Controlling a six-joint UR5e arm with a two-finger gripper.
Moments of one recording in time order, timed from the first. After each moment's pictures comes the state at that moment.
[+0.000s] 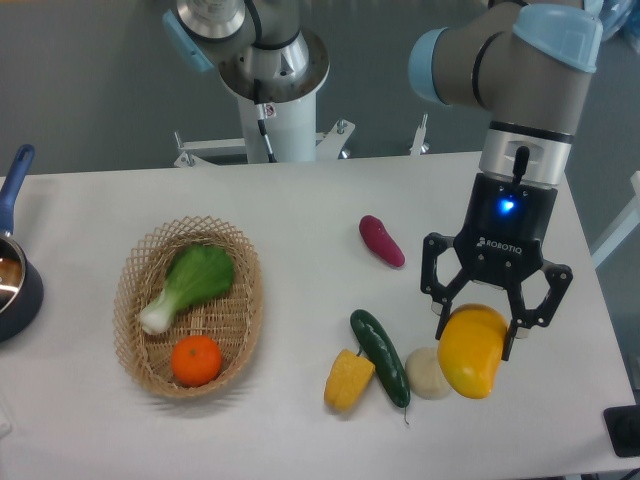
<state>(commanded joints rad) 2.69 -1.95 -1.34 -0.82 0.92 0.92</state>
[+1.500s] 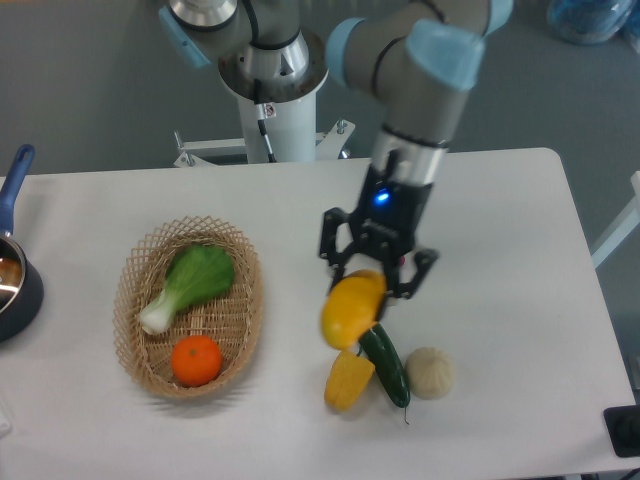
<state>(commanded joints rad) 2.49 -1.77 -1.79 -0.83 1.06 1.14</state>
